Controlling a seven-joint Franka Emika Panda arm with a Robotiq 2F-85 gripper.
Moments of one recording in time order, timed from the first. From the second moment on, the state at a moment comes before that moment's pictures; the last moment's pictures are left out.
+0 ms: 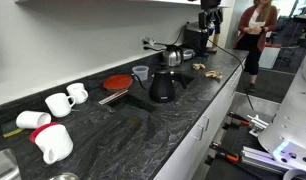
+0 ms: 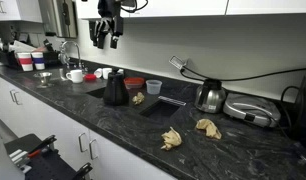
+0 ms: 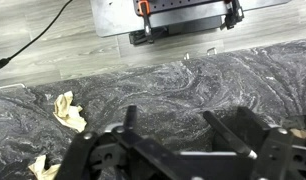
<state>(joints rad) -0.09 -0.44 -0.03 -2.21 -0.11 1.57 0.04</state>
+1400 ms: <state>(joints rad) -0.16 -0.40 -0.12 -2.22 -0.17 1.67 0.15</state>
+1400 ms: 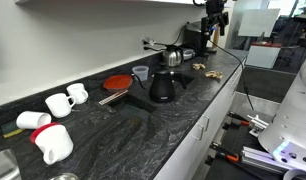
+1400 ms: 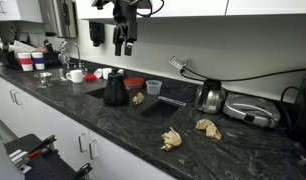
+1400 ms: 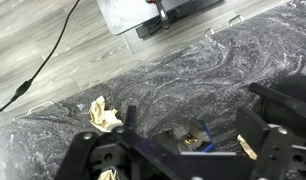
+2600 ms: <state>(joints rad) -0.30 -0.23 -0.28 -2.22 -0.17 2.00 0.23</state>
